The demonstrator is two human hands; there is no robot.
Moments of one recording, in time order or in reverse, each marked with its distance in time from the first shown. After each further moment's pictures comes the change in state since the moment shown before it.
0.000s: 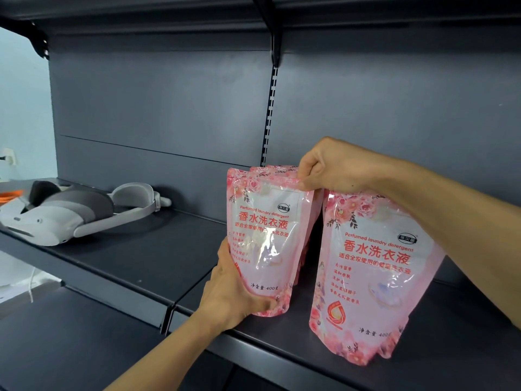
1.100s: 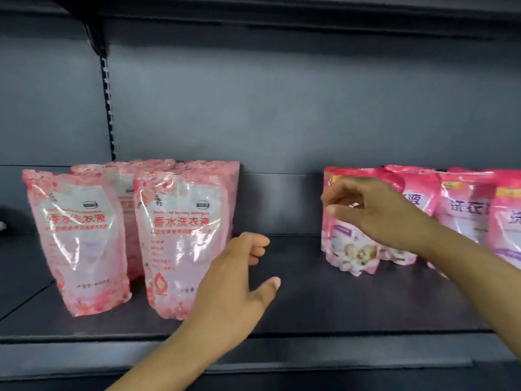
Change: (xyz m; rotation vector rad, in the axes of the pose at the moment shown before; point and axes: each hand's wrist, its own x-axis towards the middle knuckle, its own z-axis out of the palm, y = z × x) left_hand -0.108 0.175 0.140 0.063 -0.224 0.526; right_hand -0.264 0.167 -0.050 0.103 0.444 0.204
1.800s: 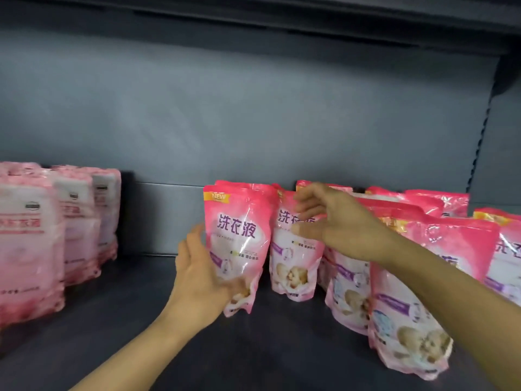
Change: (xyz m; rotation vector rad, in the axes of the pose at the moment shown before) left_hand 0.120 0.076 0.194 -0.145 0.067 -0.302; right_hand 0.009 0.177 -0.127 0.074 -0.089 0.064
